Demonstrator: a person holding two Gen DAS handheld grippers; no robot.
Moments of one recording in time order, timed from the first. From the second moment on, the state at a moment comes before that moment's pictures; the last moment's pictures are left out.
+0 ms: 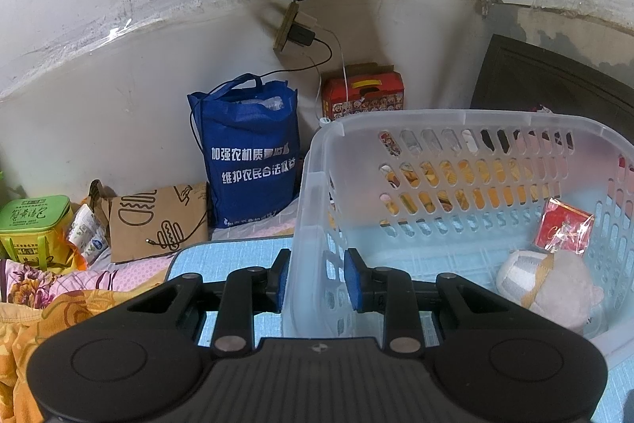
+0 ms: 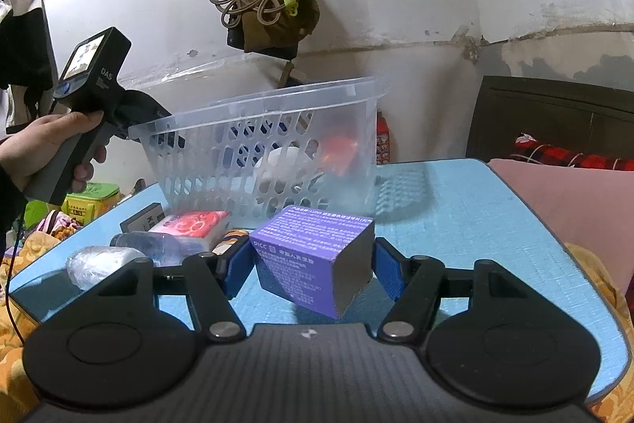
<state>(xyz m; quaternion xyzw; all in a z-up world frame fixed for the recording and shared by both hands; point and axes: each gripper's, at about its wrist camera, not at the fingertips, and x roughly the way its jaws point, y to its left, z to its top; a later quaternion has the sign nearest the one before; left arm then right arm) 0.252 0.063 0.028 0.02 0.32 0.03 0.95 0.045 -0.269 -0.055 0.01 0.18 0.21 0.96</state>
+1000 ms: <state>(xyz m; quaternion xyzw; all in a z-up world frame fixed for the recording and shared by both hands) 0.254 0.064 0.027 0.02 0.32 0.03 0.95 0.107 -0.256 0.074 -0.01 0.11 0.22 0.97</state>
